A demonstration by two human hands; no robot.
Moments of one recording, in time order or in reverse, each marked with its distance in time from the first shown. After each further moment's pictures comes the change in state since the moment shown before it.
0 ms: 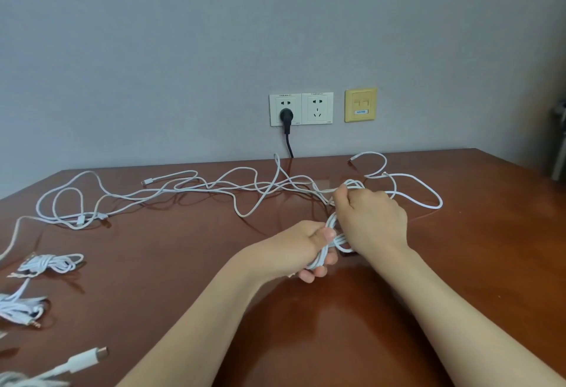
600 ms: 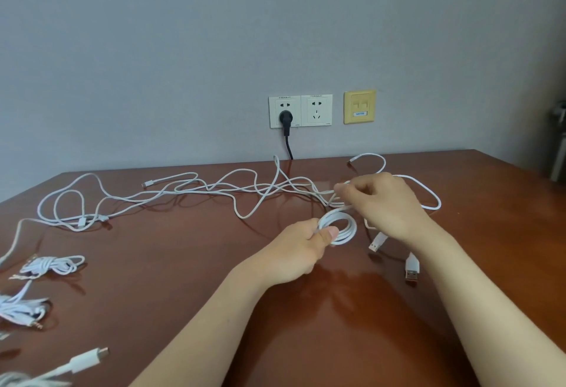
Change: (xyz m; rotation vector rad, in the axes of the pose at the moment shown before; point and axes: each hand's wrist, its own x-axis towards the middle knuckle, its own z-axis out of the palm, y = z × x) left_hand 0.000 -0.008 0.001 0.140 0.153 0.093; right_hand 0.009 0.023 -0.023 0.587 -0.062 -0.085
